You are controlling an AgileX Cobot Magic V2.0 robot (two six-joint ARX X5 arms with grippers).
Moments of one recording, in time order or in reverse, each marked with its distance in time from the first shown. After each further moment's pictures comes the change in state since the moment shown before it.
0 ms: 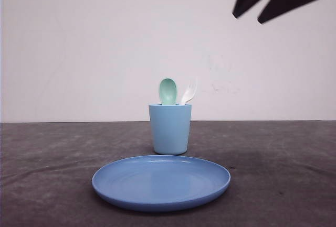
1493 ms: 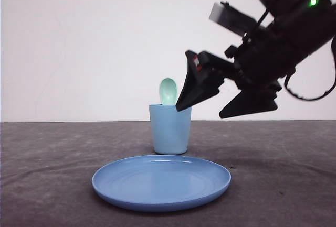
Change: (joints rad) left arm 0.000 0.000 0.000 -0.003 0.000 0.000; right arm -0.106 0.558 -0.154 0.730 -0.268 0.062
